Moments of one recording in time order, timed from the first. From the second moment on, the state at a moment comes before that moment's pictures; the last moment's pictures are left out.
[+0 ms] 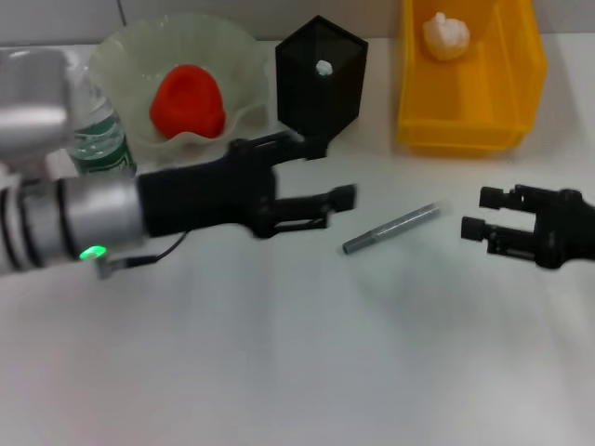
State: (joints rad) left arm -0.50 -2.04 1.33 0.54 1.29 1.45 -1.23; right arm 0.38 2.07 -0.64 -0.73 -1.96 -1.61 1.43
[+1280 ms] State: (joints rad) left arm -0.33 -2.01 1.23 0.52 1.38 1.50 -1.13; right arm 0.88 2.08 -1.27 -0.85 -2.60 -1.38 1.66
